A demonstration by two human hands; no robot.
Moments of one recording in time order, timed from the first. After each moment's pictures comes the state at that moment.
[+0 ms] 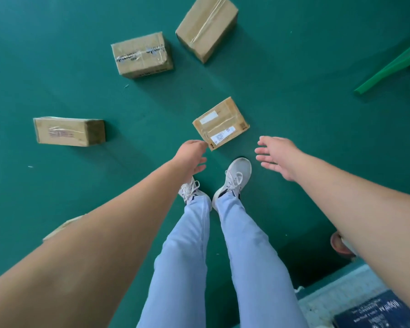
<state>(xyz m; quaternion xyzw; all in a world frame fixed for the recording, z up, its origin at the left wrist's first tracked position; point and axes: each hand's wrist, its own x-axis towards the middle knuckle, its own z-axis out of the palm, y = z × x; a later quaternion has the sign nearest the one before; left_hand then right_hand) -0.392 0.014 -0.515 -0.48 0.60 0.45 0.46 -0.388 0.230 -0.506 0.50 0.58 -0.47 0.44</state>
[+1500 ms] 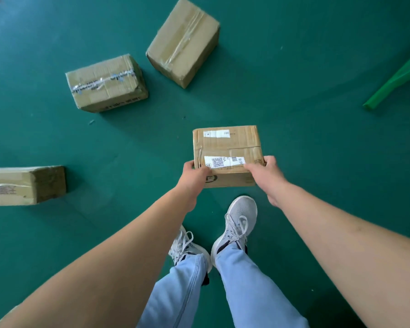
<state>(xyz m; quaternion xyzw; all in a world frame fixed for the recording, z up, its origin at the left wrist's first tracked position) -0.401 0.032 -0.718 -0.42 0.62 0.47 0.47 -0.383 0.218 -0.708 0.49 0.66 -0.45 0.36</state>
